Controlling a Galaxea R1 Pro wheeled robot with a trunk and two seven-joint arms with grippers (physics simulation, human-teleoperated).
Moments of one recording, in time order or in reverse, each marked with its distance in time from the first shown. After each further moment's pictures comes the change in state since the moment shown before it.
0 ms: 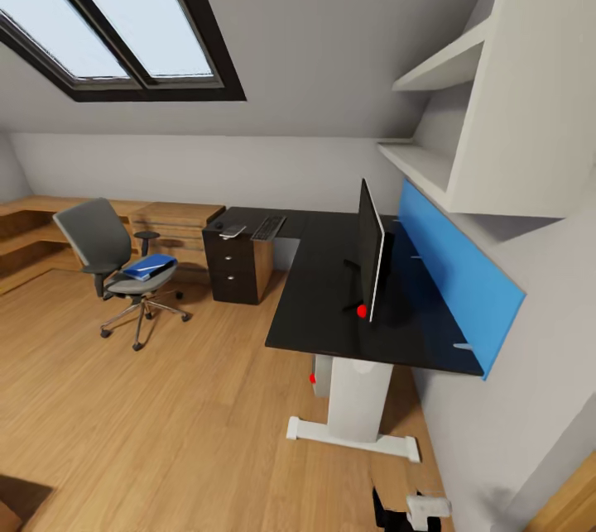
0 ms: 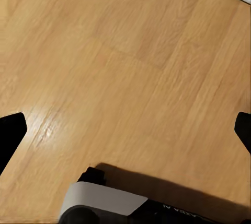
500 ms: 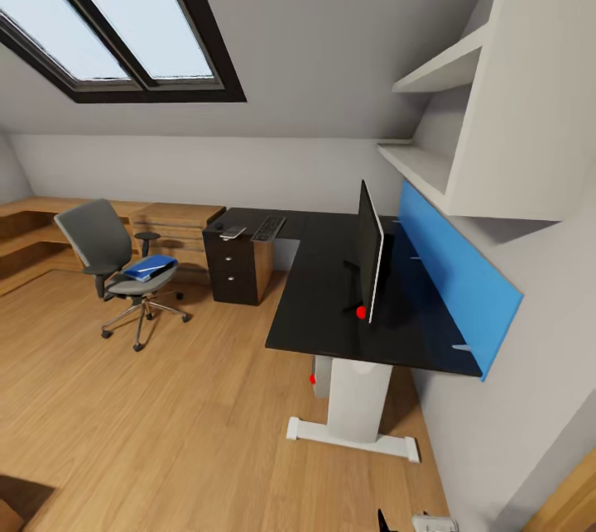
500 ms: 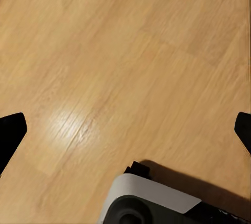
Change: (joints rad) left arm -0.035 -0.008 0.003 0.371 -0.012 -0.329 0.000; right arm -0.005 -0.013 0.003 0.104 0.003 -0.050 0.000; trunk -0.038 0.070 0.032
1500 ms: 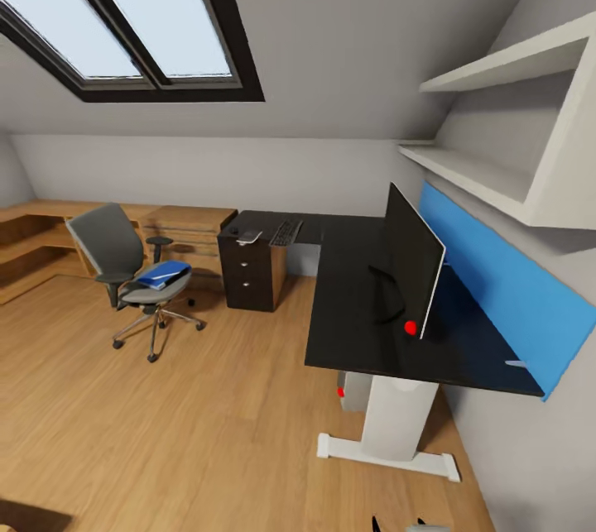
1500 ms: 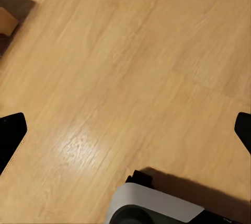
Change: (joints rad) left arm 0.000 0.002 -0.013 0.018 -0.023 -0.047 -0.008; right arm 0.000 0.021 0.007 0.058 0.001 -0.078 0.001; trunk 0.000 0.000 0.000
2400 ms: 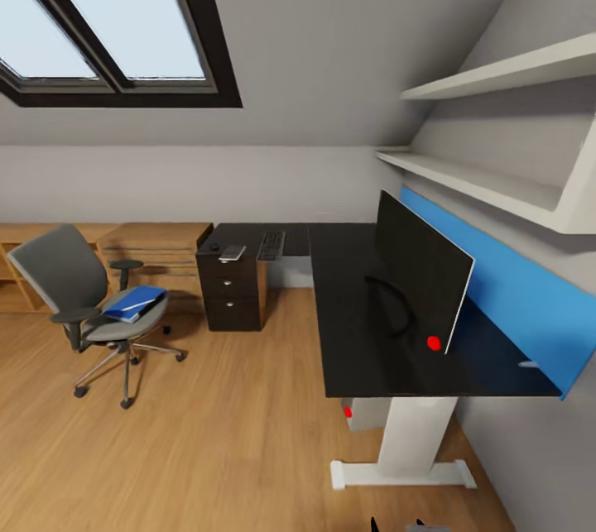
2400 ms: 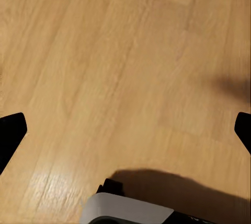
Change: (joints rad) left arm 0.000 0.041 0.013 0.001 0.043 0.006 -0.204; right arm 0.000 0.002 0.003 0.003 0.004 0.000 0.001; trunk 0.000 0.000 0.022
